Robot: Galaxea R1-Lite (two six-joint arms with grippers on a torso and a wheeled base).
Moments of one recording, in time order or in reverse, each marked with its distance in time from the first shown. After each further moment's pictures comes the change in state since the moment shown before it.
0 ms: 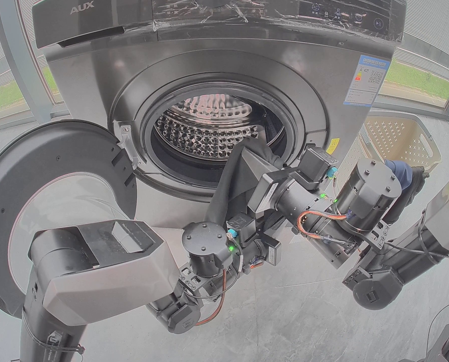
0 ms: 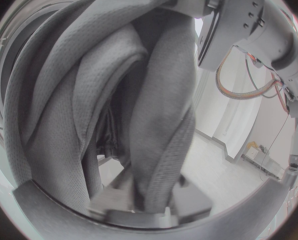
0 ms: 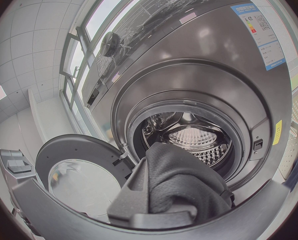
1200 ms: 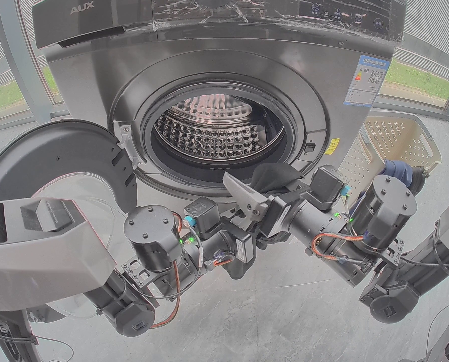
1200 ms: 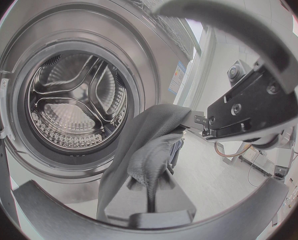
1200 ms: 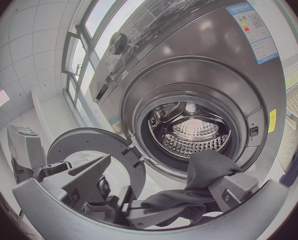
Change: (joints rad) left arm 0.046 -0.266 0.262 -0.003 -0.050 0.001; right arm 0.028 -0.066 0.145 -0.021 0.017 0.030
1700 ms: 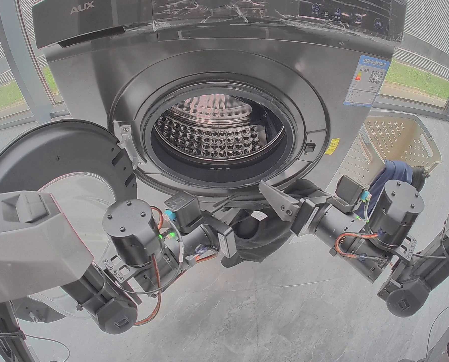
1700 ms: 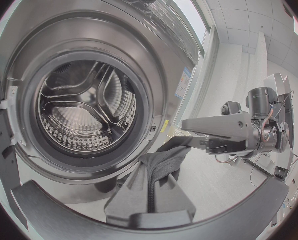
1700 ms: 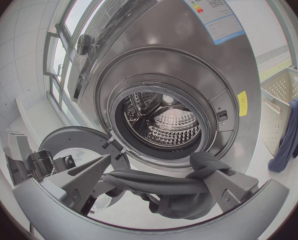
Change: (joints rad) left arm 0.043 -0.065 0.061 0.000 -0.001 -0.004; right arm -0.120 -0.031 0.117 0.021 0.011 0.118
